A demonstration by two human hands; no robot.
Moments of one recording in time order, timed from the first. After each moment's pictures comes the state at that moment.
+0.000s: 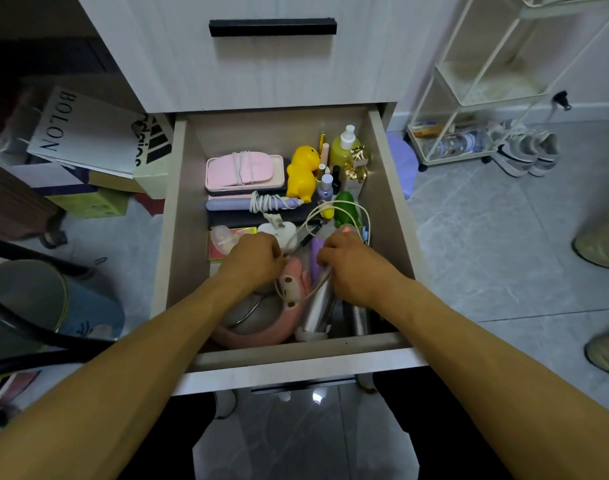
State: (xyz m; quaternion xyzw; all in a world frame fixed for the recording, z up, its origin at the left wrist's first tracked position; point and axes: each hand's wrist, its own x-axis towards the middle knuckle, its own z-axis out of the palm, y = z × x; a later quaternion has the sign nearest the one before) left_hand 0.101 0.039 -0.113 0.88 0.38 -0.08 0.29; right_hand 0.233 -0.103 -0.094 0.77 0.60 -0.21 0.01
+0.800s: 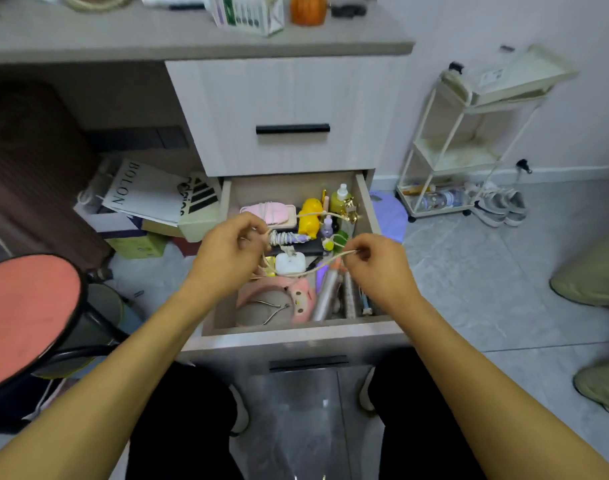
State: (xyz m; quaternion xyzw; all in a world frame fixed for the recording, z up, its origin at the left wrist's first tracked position) left_hand 0.016 -0.009 0.046 0.79 0.35 0.23 0.46; right_hand 0.191 -0.162 0.013 0.83 0.36 -0.15 -0.40
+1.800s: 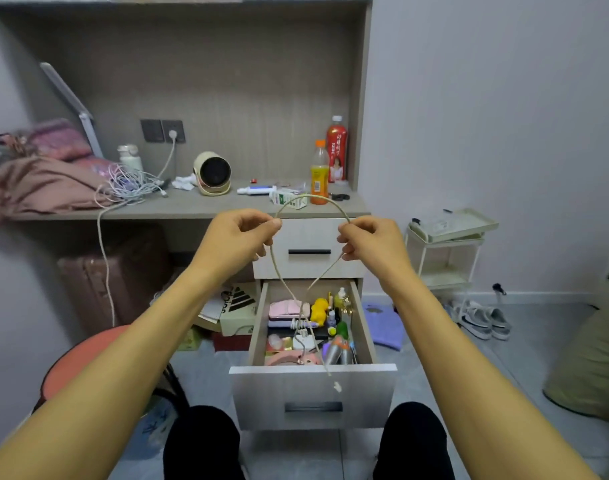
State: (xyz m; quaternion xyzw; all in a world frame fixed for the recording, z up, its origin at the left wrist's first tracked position) left_hand -0.113 -0.156 0.306 0.79 0.24 0.40 0.39; right_hand 0.076 -0.276 0.287 0.66 0.39 -0.11 -0.64
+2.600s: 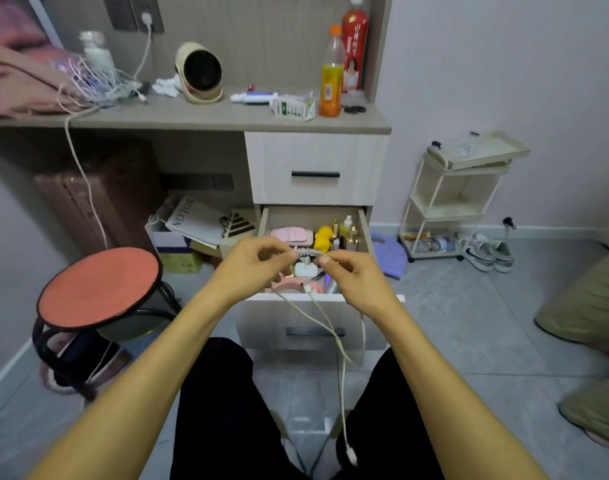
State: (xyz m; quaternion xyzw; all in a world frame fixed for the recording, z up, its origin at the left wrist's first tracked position) left_hand -0.114 -0.160 0.167 0.80 0.29 0.24 0.47; right_hand 0.047 -0.274 0.135 0.68 0.48 -0.18 -0.51
